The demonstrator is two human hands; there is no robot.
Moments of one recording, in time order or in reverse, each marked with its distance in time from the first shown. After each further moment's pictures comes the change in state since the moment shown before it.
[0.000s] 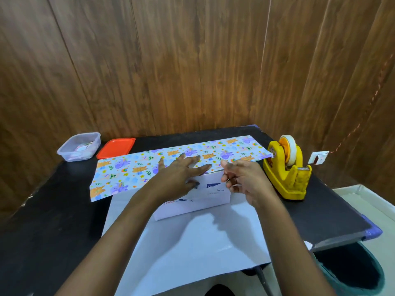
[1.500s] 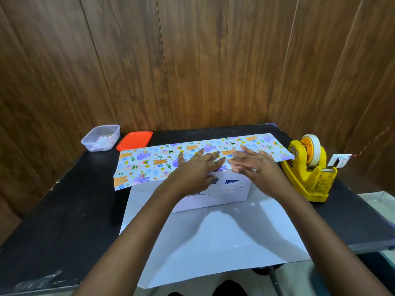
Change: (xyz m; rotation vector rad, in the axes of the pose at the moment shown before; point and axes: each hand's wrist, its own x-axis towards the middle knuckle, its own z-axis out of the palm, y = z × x) left_hand 0.002 -0.001 0.001 0.010 0.010 -0.011; right_hand 0.033 0.011 -0.009 -0.987 -0.157 -0.649
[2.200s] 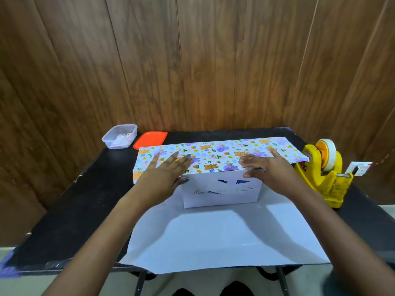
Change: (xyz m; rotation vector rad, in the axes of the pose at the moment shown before) left_hand -0.067 -0.070 0.014 0.202 0.115 -0.132; right_hand 0.006 -0.004 -0.005 -0.231 -0.065 -0.095
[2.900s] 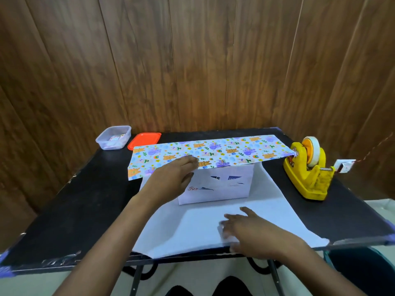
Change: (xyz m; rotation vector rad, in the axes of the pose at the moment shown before) left_hand -0.003 0.031 -0.004 -0.290 0.308 0.095; right_hand -0.092 -0.081 0.028 -0.303 -0.631 -0.171
